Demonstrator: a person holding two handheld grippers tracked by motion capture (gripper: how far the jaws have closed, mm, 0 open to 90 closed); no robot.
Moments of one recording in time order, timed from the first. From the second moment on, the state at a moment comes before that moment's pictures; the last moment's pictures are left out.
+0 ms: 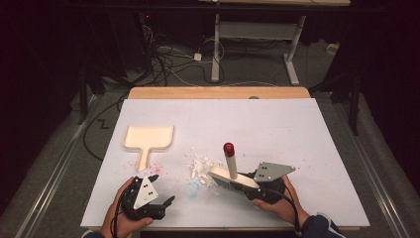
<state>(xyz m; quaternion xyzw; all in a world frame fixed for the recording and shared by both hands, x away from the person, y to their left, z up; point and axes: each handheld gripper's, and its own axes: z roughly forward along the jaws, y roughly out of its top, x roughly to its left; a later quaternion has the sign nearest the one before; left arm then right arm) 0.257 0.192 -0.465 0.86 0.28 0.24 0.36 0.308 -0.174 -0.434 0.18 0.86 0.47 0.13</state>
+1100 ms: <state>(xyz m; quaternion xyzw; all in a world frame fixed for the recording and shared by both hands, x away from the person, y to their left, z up) 0.257 0.193 -0.465 0.86 0.28 0.24 0.36 0.312 -0.166 -0.443 0.11 0.86 0.48 0.11</state>
